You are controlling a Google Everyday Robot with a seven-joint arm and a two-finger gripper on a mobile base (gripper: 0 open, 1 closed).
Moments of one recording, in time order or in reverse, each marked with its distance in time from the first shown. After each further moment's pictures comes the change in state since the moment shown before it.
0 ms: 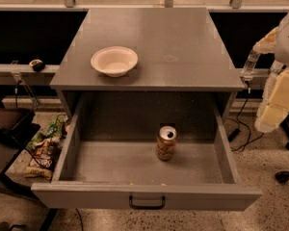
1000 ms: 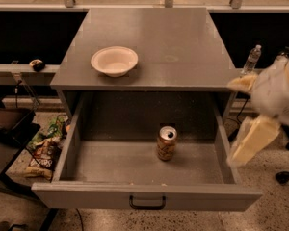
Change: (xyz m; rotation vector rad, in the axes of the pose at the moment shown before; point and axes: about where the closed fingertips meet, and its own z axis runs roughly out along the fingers) arm -0.009 0.038 0.076 -0.046 -0.245 -0.013
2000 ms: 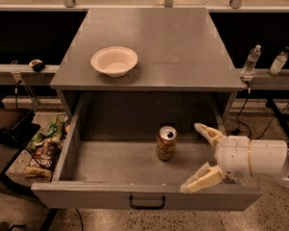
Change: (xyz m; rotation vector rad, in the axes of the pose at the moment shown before) arm 0.001 0.042 0.153 0.011 -0.620 0.143
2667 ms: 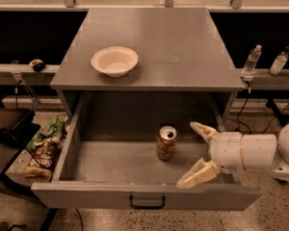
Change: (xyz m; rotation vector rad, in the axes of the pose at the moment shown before) arm 0.006 -0.011 0.013 -0.015 0.029 0.012
